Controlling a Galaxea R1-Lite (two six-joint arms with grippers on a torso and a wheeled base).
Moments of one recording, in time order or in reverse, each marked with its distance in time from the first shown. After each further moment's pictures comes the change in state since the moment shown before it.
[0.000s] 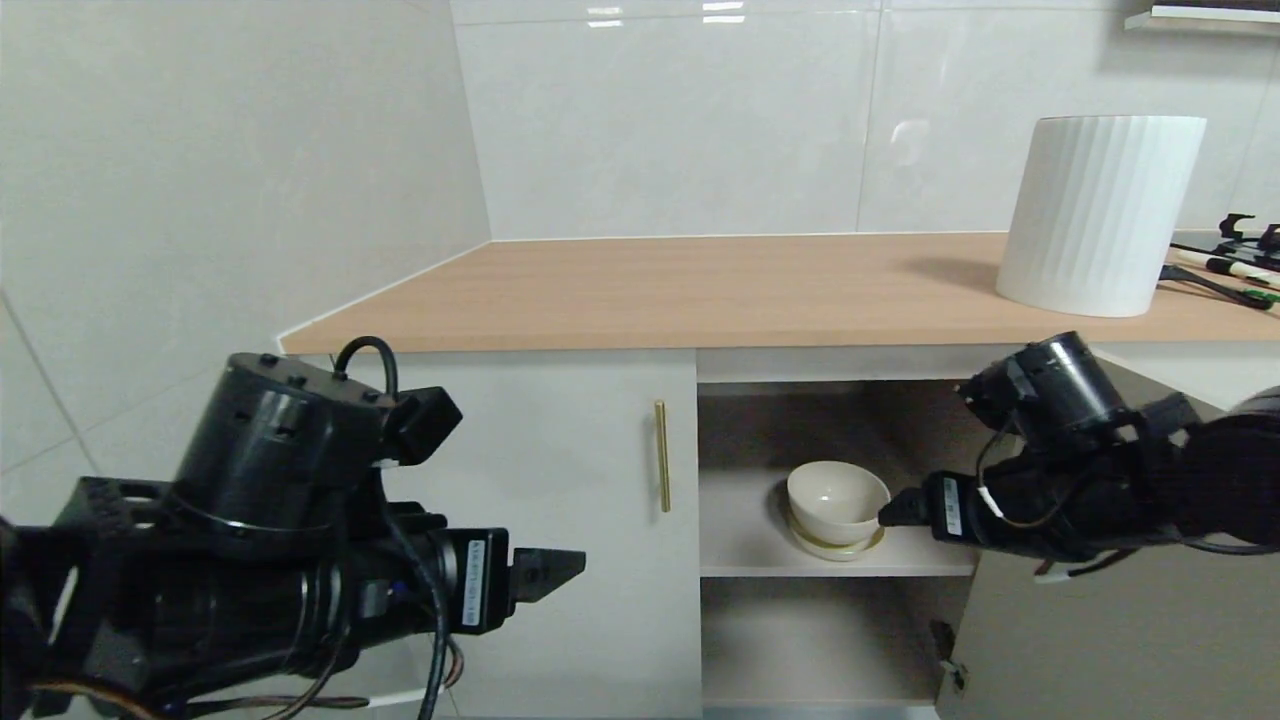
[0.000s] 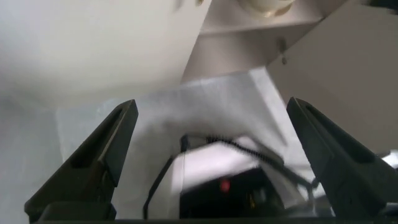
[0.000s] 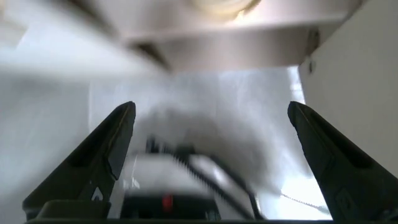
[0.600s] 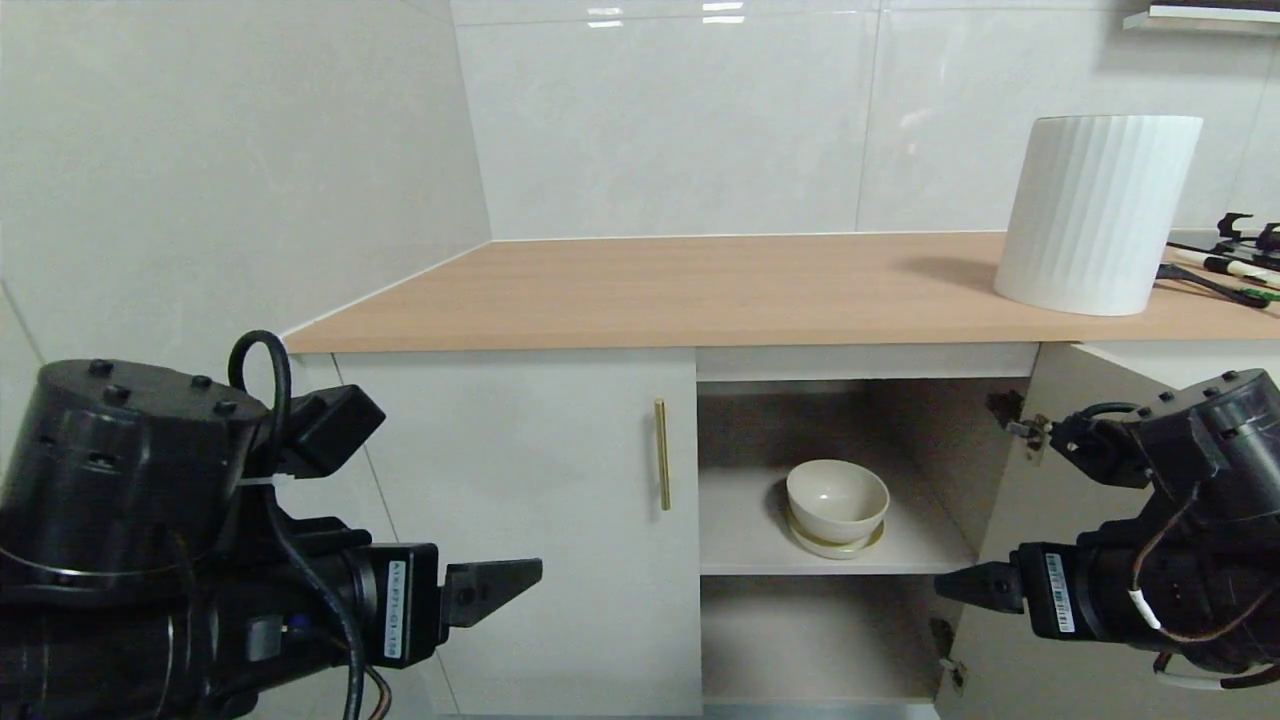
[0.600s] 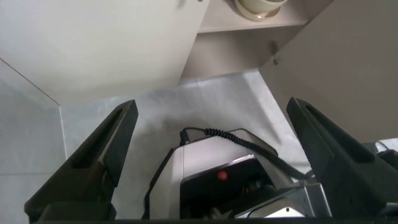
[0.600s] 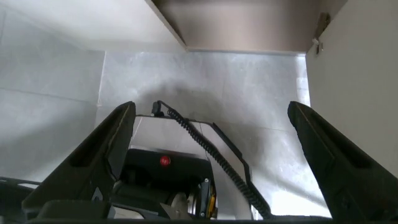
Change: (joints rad) left arm 0.001 -0.134 0.043 0.027 0.001 -0.004; right arm 0.099 -0.283 0.193 0.045 -0.004 -0.004
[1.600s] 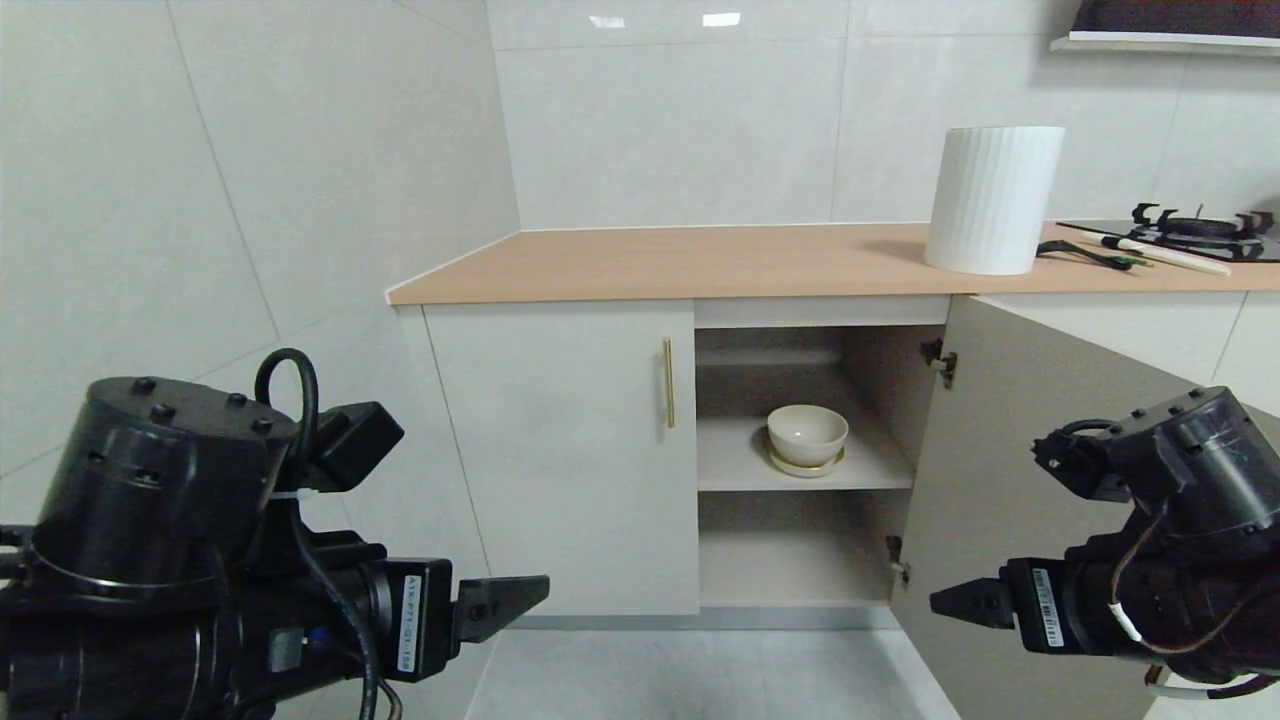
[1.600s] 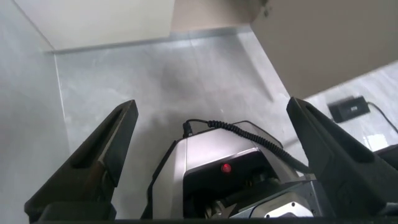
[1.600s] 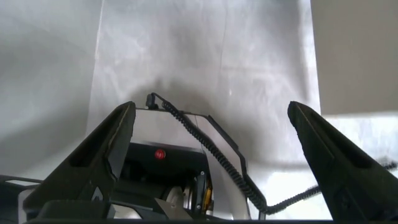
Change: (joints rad) left arm -0.006 0.027 0.013 0.000 0.000 0.000; right arm 0.004 0.036 0.014 0.000 -0.001 0.001
